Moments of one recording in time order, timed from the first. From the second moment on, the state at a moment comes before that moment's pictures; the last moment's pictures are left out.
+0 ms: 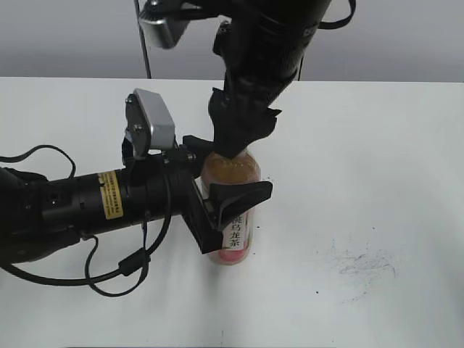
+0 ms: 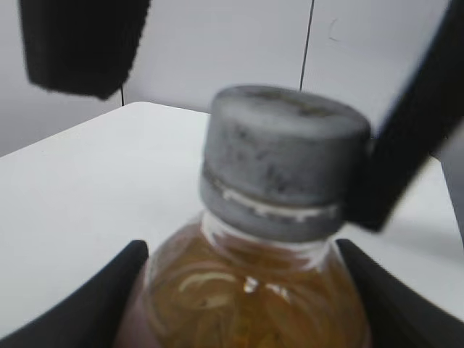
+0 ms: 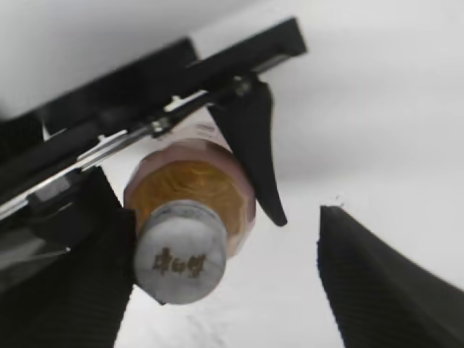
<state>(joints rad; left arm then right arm) -0.54 1.92 -0.64 0.76 -1.17 -0.31 0.74 1.83 -1.68 0.13 1.18 -0.78</state>
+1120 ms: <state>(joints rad) -0.54 1.92 -0.64 0.77 -1.17 -0.31 0.74 1.83 -1.68 0.16 1.22 0.06</state>
